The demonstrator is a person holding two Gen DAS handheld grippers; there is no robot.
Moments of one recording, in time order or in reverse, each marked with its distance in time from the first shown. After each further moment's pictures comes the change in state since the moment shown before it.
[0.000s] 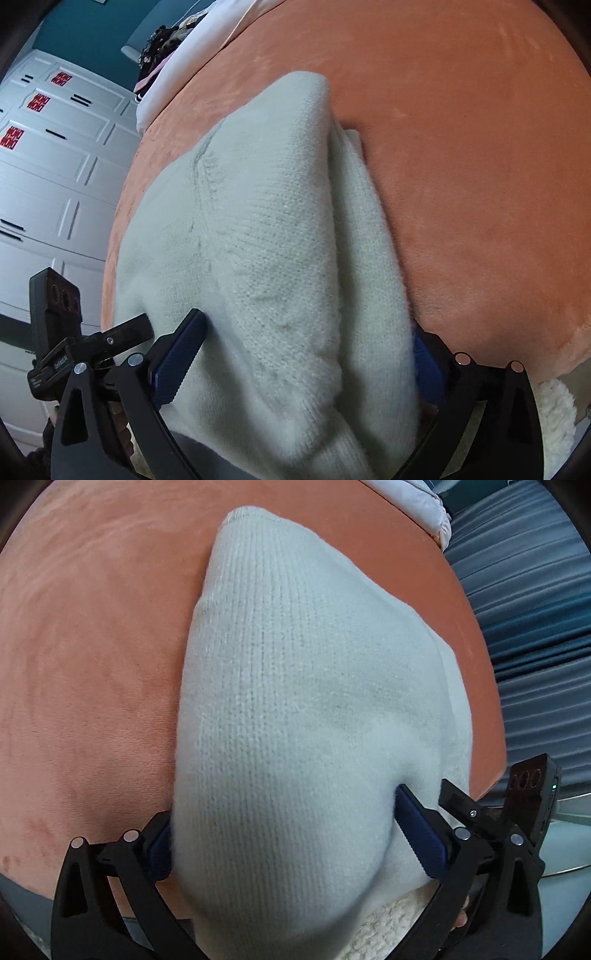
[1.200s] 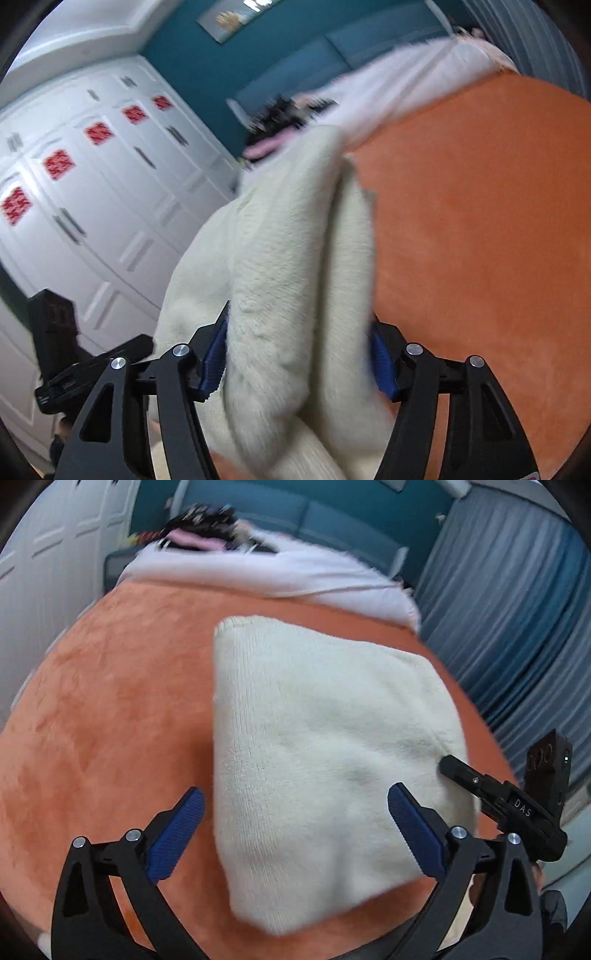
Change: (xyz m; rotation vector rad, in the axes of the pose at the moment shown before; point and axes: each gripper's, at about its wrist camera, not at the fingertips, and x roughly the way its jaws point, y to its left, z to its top) left arm -0.202 0.046 0.086 0.219 -0.421 0.171; right arm 0.014 0.195 0.047 -0.104 -0.266 0.053
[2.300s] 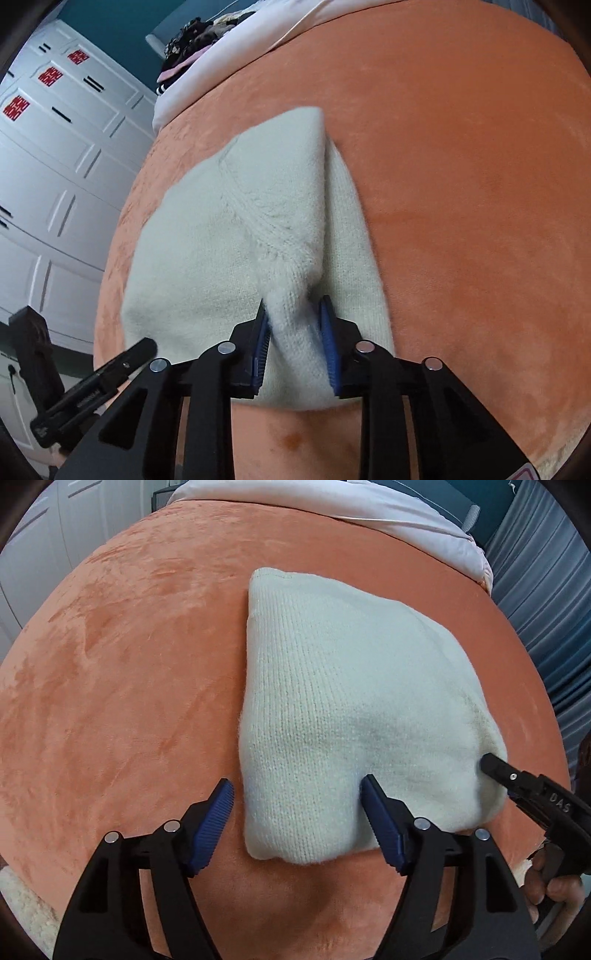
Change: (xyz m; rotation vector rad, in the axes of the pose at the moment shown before) left arm 0.073 0.025 -0.074 -0.070 0.168 0.181; right arm 0.041 -0.019 -0.035 0.006 0.127 -0.159
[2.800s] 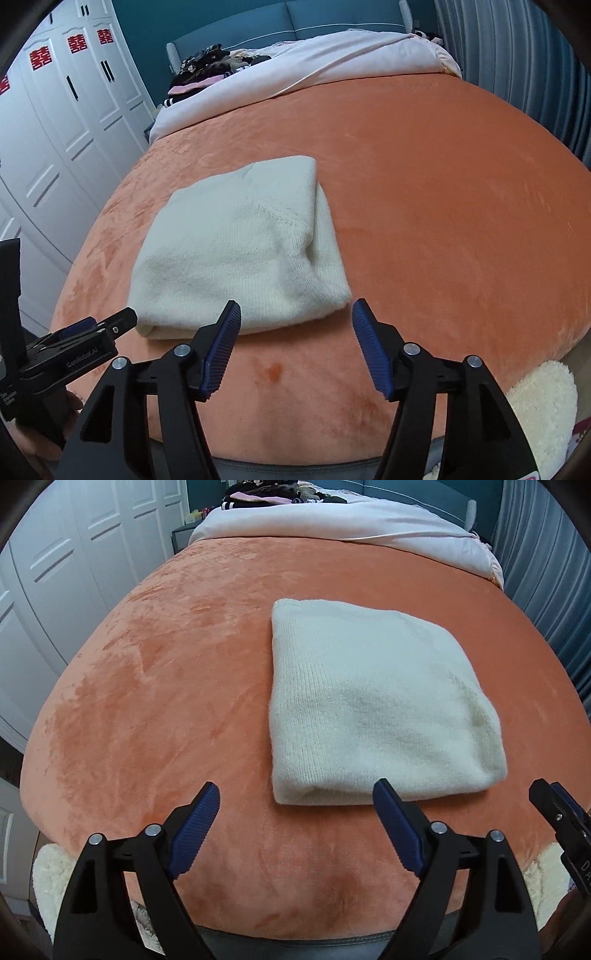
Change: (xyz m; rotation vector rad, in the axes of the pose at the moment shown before) left arm -0.052 -0.019 -0.036 0.063 -0.109 0.180; right arm -0.079 0.035 -0.070 -0.153 -0.184 -0.207
